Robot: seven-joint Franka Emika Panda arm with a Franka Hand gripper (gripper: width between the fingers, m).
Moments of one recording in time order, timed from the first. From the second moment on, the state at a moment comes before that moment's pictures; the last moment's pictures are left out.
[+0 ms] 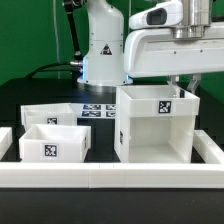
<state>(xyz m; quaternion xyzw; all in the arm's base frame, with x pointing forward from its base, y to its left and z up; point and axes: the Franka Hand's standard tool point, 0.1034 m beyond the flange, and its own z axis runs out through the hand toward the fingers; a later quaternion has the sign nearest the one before) 0.565 0.108 0.101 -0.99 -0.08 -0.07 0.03</state>
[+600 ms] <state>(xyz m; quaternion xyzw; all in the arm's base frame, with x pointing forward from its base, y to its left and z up) 0.575 0.107 0.101 -0.99 -0.08 -0.08 0.03</state>
